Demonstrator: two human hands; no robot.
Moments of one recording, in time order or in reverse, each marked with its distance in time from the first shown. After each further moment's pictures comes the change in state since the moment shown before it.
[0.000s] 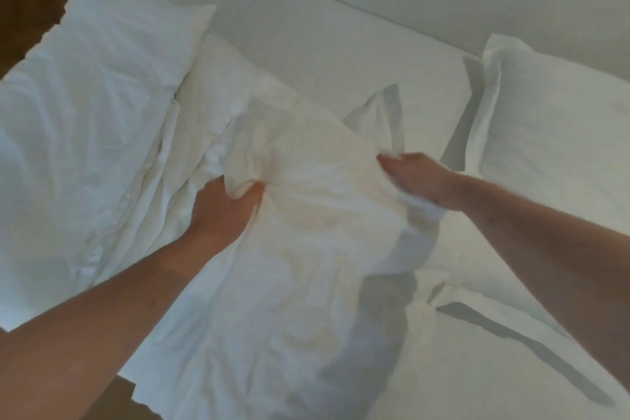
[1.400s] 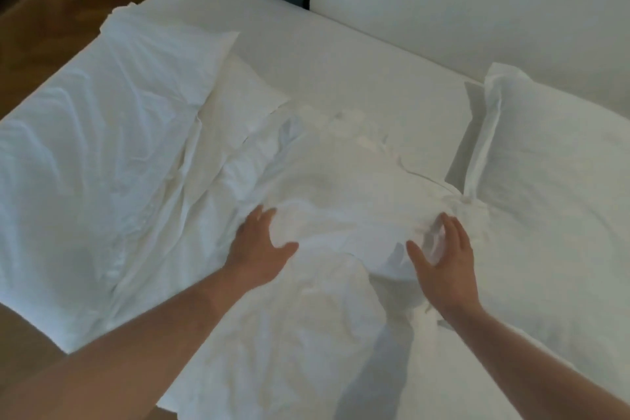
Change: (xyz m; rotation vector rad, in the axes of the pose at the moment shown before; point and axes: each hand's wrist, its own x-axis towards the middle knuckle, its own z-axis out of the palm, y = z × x) left_hand -0.011 -0.042 0.030 0.343 -0.304 0.095; right_hand -0.069 0.111 0.047 -0.160 0.560 -0.130
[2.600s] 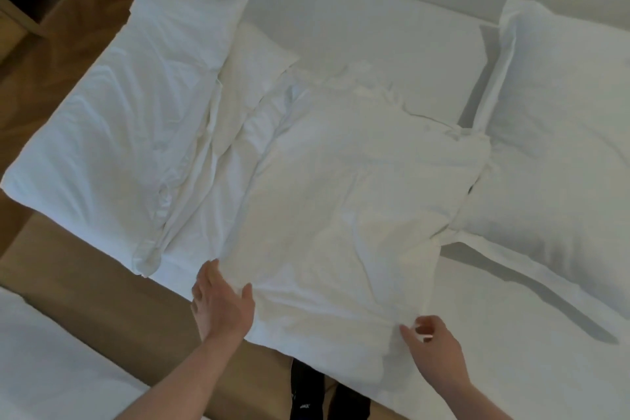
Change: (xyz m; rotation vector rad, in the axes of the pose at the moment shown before) left_hand -0.194 -0.108 0.060 0.066 0.316 -0.384; right_hand -0.213 0.135 0.032 0.019 -0.366 0.460
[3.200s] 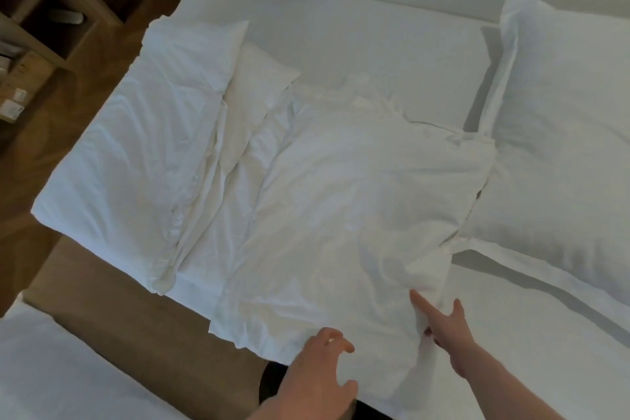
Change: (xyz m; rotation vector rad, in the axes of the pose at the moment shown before) left_hand -0.101 0.068 0.015 0.157 -0.815 0.484; right_hand 0.040 -0.038 -0.016 0.569 -0.157 0.242
